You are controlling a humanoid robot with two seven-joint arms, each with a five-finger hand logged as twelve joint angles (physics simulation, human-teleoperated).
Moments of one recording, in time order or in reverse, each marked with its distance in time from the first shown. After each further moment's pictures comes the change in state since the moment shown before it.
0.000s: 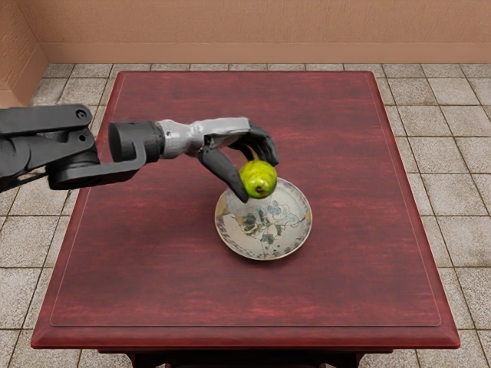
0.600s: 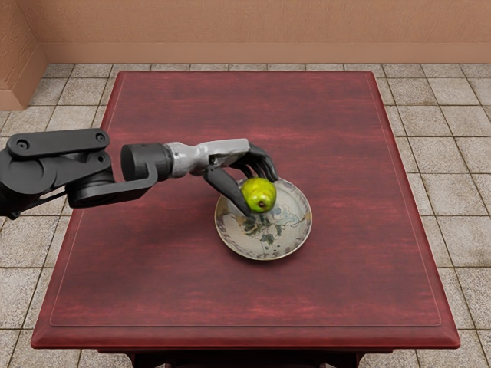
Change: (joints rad) left arm 0.095 -0.081 -0.002 0.099 0.001 0.001 -0.001; right arm 0.000 0.000 0.000 0.000 0.000 0.000 0.000
